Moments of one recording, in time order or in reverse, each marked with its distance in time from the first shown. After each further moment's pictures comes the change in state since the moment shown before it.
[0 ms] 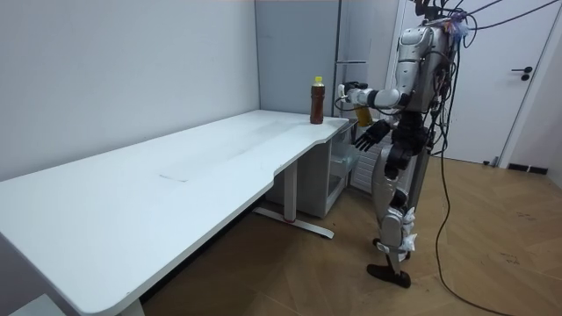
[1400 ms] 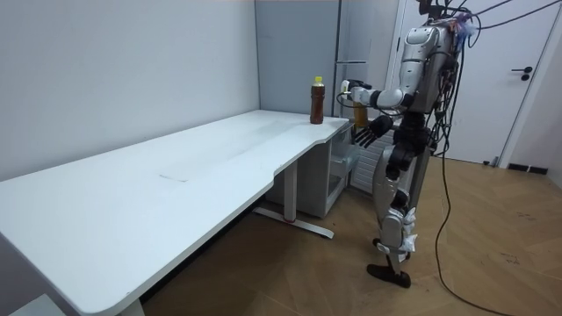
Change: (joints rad) left arm -0.020 0.051 -0.088 -0.002 0.111 -0.139 0.032; right arm 0.027 -0.071 0.014 -0.043 0.244 -0.052 0.341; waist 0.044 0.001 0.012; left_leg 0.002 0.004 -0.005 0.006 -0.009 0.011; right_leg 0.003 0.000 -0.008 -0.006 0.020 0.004
